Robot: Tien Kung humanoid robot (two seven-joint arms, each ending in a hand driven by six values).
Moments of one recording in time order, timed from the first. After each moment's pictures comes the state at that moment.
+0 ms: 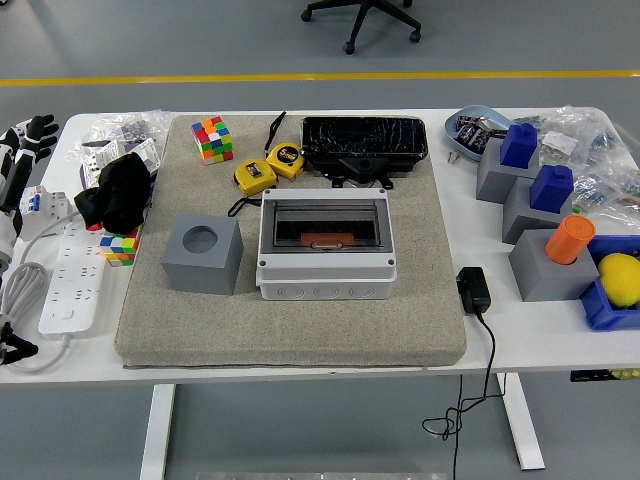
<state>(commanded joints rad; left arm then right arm) -0.15 0.06 -1.83 -1.34 1.60 -0.07 -0.11 0.19 -0.12 1.82 0.18 -1.34 -0.21 -0.06</state>
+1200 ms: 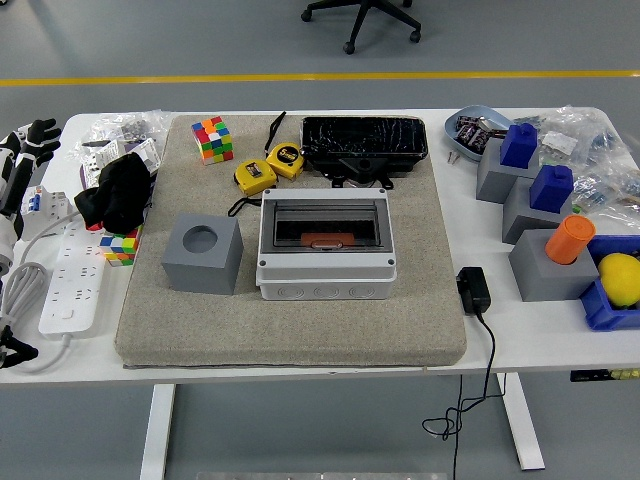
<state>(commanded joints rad) -0.14 0.05 -1.84 -1.33 1.60 -0.09 -0.12 0.19 -0.11 1.83 0.18 -1.34 -0.21 -0.05</state>
